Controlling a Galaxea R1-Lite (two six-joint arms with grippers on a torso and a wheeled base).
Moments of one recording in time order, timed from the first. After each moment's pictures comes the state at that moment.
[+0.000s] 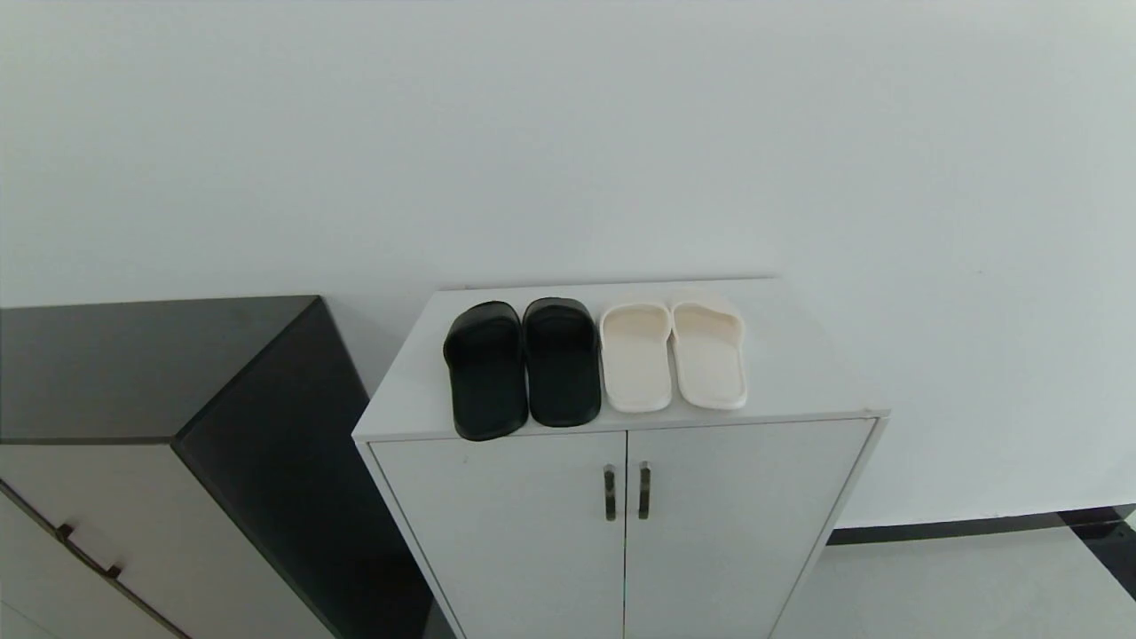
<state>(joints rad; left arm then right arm) 0.00 0.00 0.00 0.00 0.01 -0.02 0.02 0.43 -0.47 0.19 0.45 0.19</state>
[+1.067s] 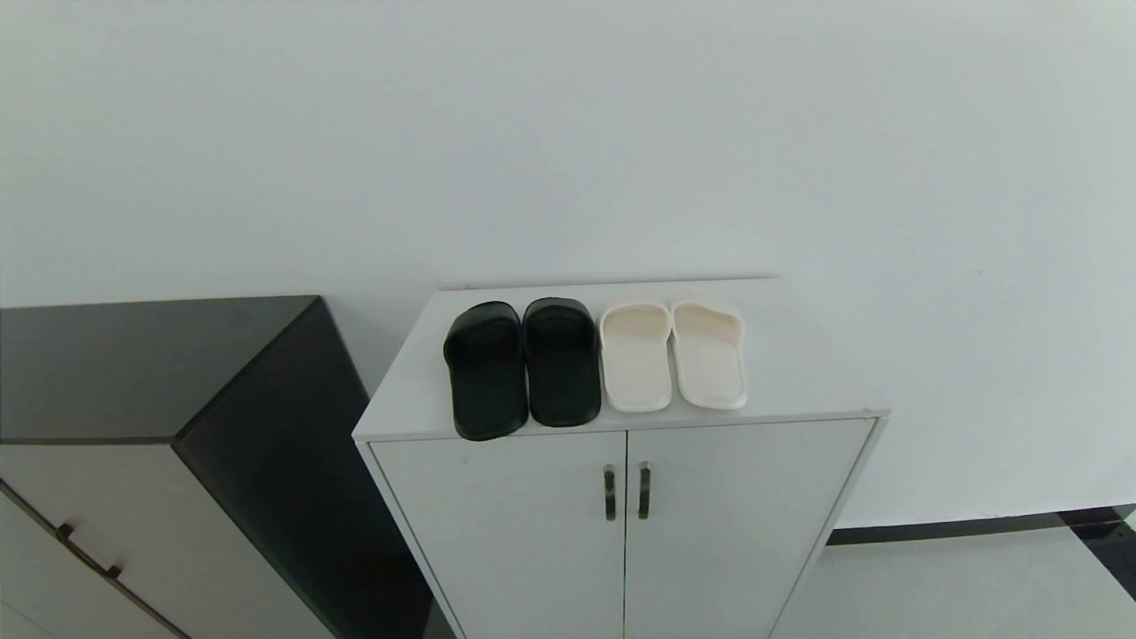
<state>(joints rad) 0.00 0.00 0.00 0.00 0.01 -0.02 0.02 0.33 -0.40 0.19 0.39 0.18</state>
